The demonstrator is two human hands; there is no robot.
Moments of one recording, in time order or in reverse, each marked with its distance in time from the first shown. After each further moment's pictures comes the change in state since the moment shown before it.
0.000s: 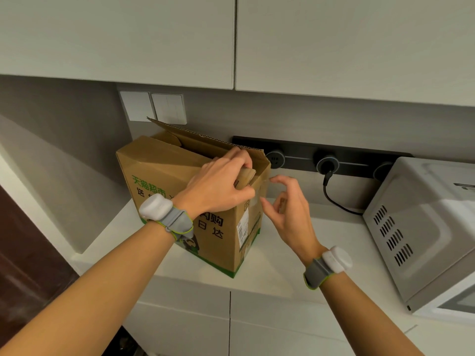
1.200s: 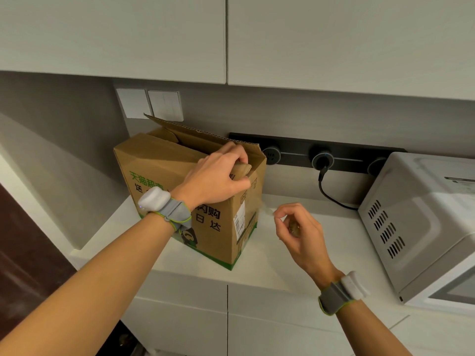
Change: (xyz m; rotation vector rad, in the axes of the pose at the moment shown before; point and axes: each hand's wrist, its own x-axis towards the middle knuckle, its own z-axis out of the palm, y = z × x) left_hand 0.002 0.007 -0.002 -0.049 -0.002 -0.088; right_hand -0.057 0.007 -0.024 0.049 -0.010 0.016
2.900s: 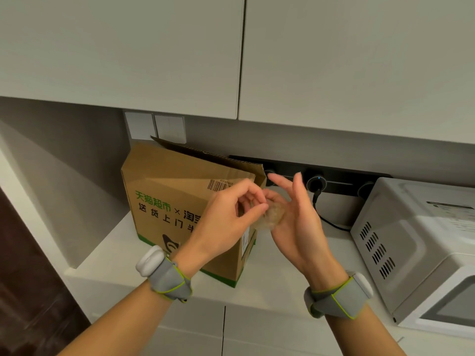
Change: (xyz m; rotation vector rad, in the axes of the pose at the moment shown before) left_hand -0.057 0.051 -0.004 -0.619 0.214 0.126; right_hand 0.065 -0.116 -0.013 1.132 0.034 0.573
